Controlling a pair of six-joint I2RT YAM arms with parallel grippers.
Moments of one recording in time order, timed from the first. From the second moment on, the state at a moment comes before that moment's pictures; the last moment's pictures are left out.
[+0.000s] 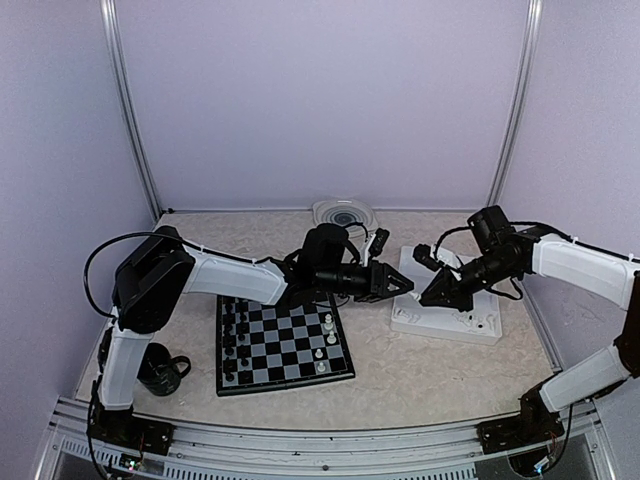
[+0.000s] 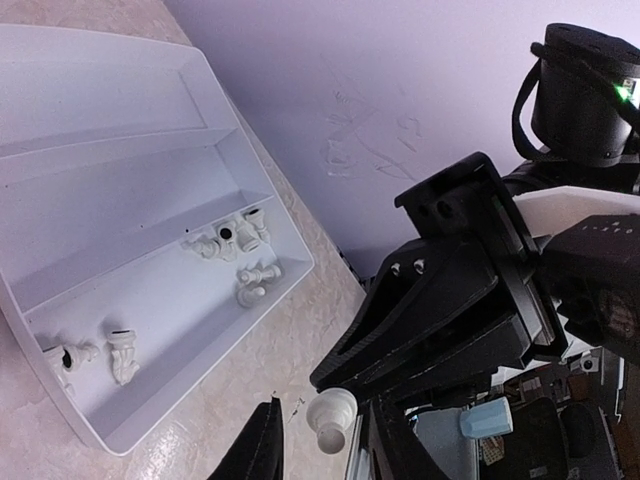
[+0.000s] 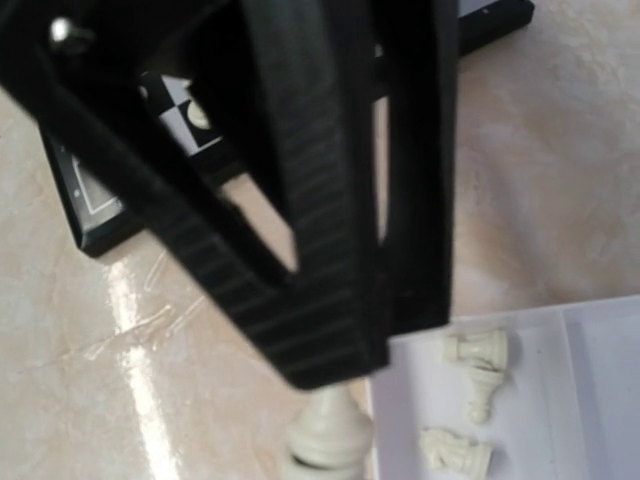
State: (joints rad) left arm -0.96 2.22 1.52 0.46 0.56 -0.84; right arm 0.36 1.35 0.94 -0.64 -0.64 -0.72
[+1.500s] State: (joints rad) left arm -1.01 1.71 1.23 -0.41 -0.06 -0.29; right arm 0.33 1.41 0.87 -0.46 -0.47 -0.68
